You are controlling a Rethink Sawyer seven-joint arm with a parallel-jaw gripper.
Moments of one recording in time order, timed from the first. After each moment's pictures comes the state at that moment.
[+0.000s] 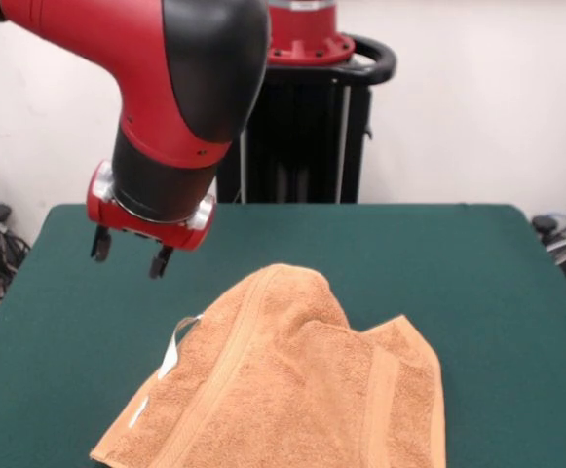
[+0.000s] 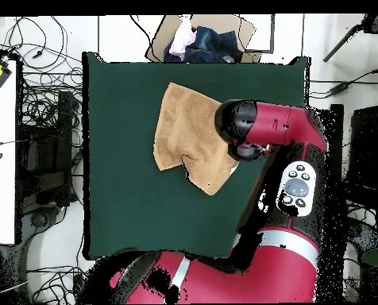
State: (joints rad) arm -0.23 -0.42 -0.23 1.15 -0.23 1.00 1.56
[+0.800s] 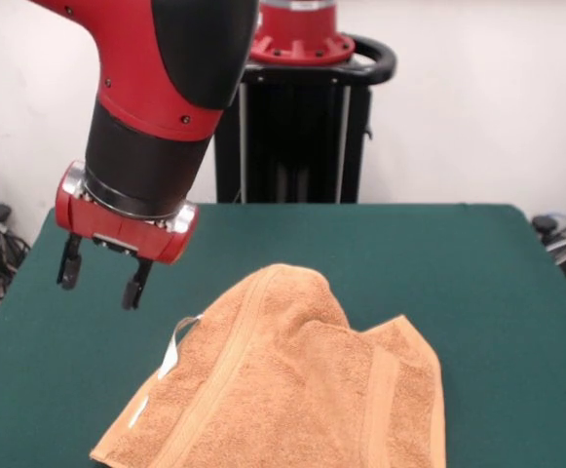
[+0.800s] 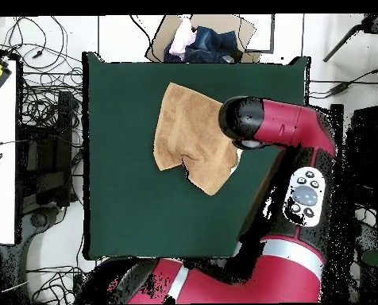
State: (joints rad) arm -0.23 -0.45 -0.26 1.16 -0.14 0.79 1.56
